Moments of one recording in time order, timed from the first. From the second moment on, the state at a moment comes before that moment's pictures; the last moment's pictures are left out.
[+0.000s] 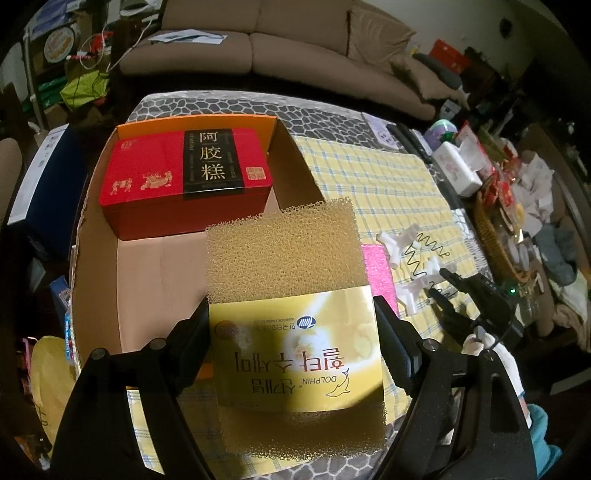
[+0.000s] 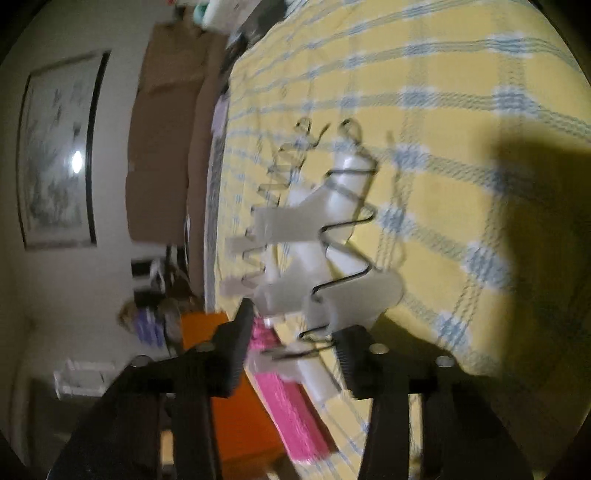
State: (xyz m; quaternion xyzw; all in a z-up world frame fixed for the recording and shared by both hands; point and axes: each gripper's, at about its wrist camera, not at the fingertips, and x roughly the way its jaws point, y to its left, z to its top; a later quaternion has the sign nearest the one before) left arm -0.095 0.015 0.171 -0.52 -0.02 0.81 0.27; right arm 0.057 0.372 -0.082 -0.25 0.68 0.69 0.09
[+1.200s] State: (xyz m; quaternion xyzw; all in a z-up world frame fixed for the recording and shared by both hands) left arm -0.108 -0.064 0.218 -0.51 -0.02 0.84 0.21; right arm -0.005 0.305 0.139 -0.21 0.46 0.86 -0.12
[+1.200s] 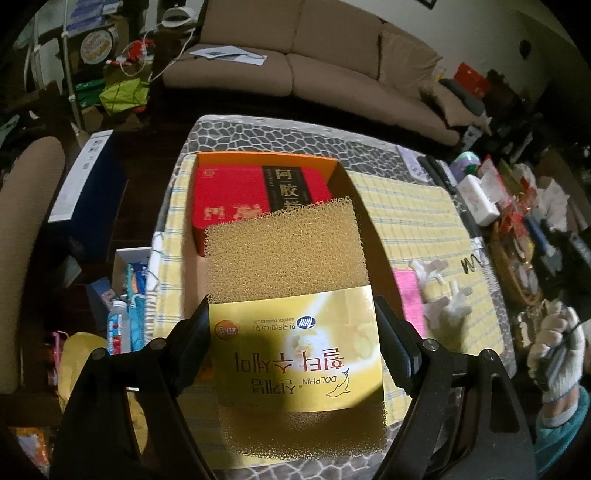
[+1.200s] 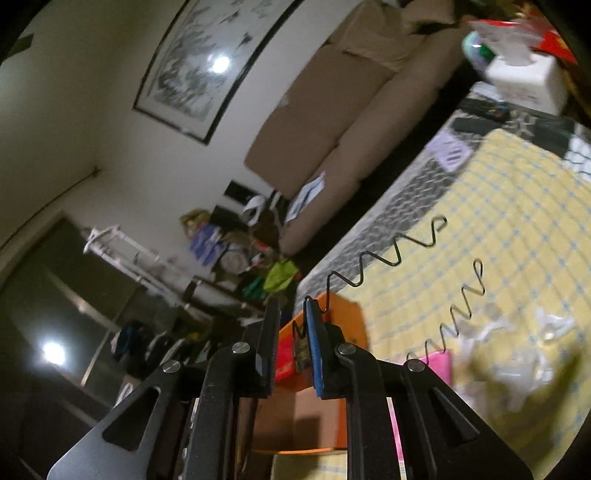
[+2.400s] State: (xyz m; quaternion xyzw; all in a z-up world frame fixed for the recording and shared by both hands) left arm -0.156 -0.021 0.098 -0.53 0.15 0.83 0.10; right arm -0.083 0.141 0.096 -0.31 0.43 0.81 -0.26
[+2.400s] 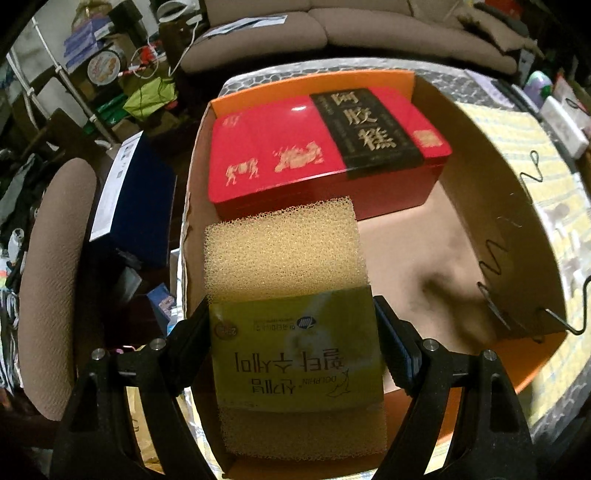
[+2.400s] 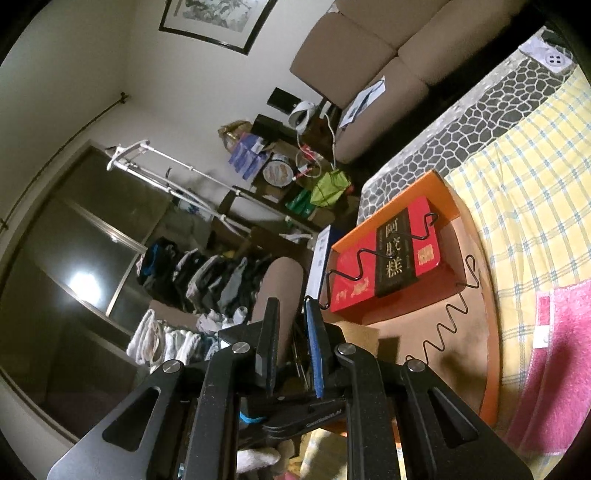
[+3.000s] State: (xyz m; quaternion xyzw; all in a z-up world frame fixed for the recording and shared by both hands) left arm -0.148 -0.018 0.093 -0.51 0.17 0.84 0.08; right arm -0.088 0.128 0.081 -0.33 0.41 0.81 -0.27
